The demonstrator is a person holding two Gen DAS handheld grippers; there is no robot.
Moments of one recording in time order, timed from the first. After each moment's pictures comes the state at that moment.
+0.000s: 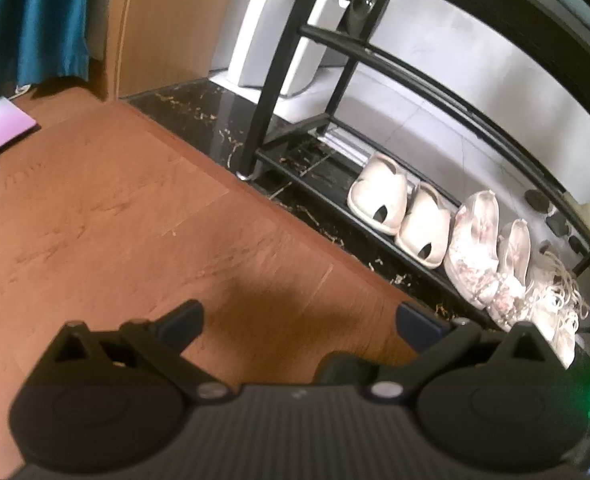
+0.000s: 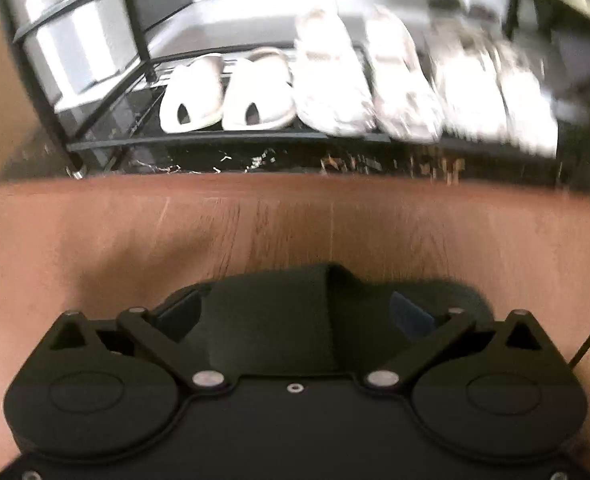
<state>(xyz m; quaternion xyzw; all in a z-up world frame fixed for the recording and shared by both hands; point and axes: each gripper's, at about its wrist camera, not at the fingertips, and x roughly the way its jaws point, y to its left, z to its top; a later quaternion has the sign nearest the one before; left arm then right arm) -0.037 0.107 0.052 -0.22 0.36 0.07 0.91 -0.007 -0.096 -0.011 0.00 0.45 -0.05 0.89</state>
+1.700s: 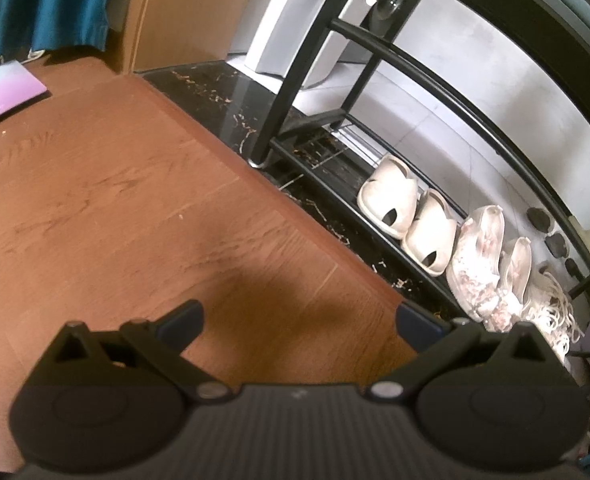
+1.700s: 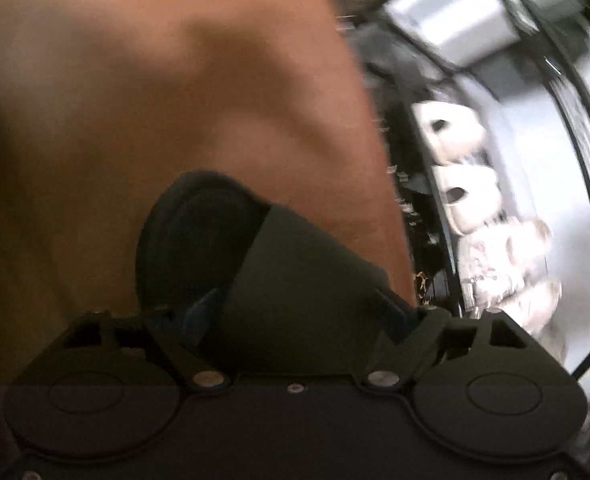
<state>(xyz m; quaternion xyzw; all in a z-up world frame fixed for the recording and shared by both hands) -0.033 0.120 0.044 -0.26 0.37 0.08 0.89 -0.061 -0.106 -0.074 -0.54 0.37 0.30 0.70</state>
